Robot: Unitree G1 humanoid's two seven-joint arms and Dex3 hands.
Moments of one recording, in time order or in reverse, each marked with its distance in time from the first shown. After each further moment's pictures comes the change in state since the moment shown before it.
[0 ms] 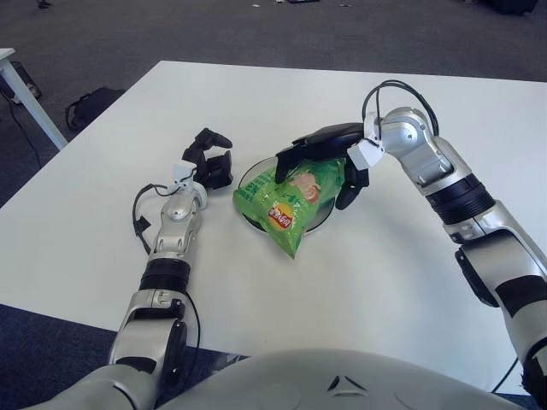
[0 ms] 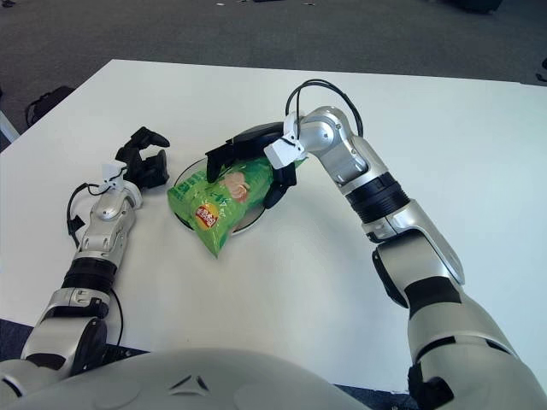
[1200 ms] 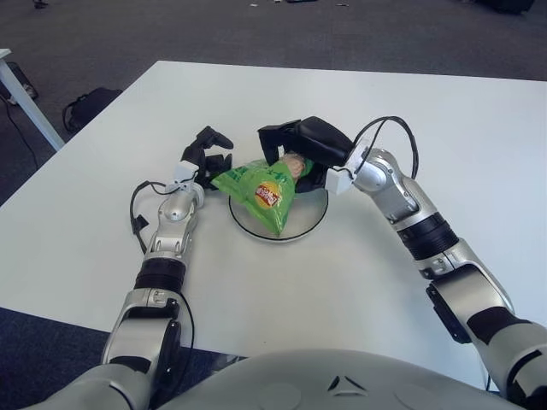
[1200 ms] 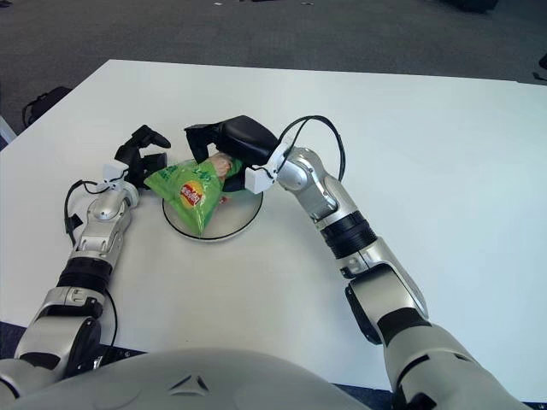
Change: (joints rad) left arm 0.018 0.031 -0.023 0.001 0.060 -0.055 -0.004; right arm 0.239 0.189 -0.068 -0.089 -0.304 -0.035 -0.788
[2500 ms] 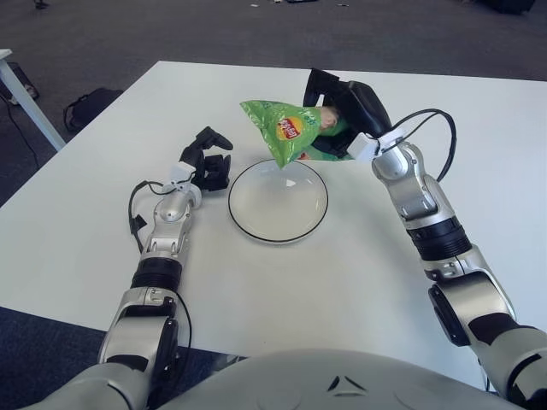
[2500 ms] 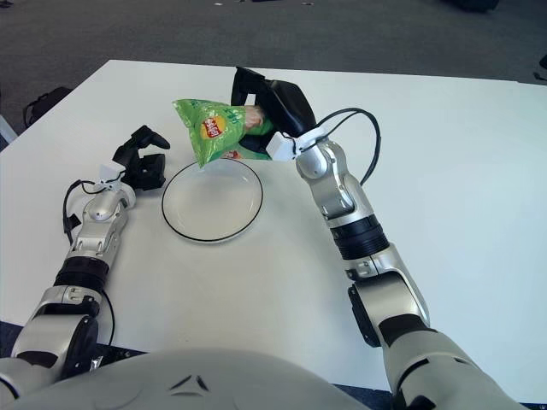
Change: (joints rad) left arm -0.011 0.020 0.006 0.049 0.004 -0.081 -0.048; right arm 0.028 0.030 -0.136 -0.078 -0.007 0.219 -0.300
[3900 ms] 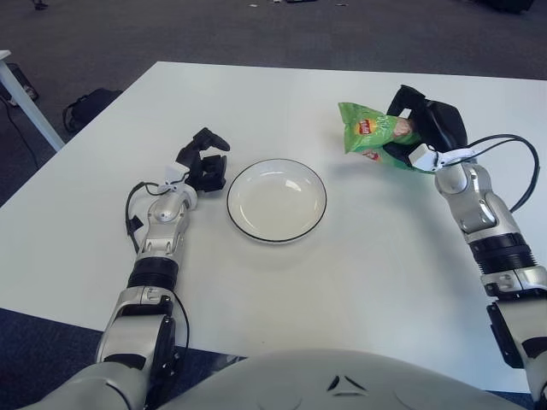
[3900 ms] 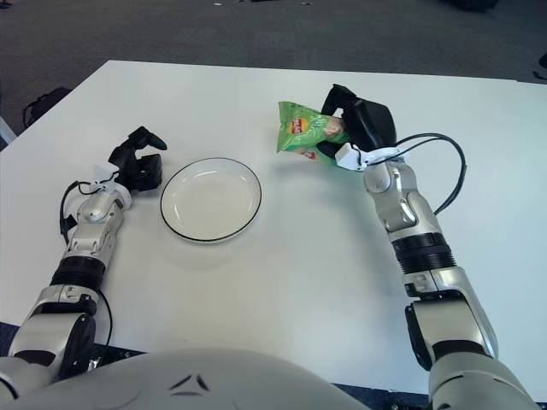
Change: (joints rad) left arm -0.006 0.016 0.025 0.038 -0.046 -0.028 -0.077; right arm 0.146 -0.283 -0.125 0.092 -0.033 0.074 -0.173
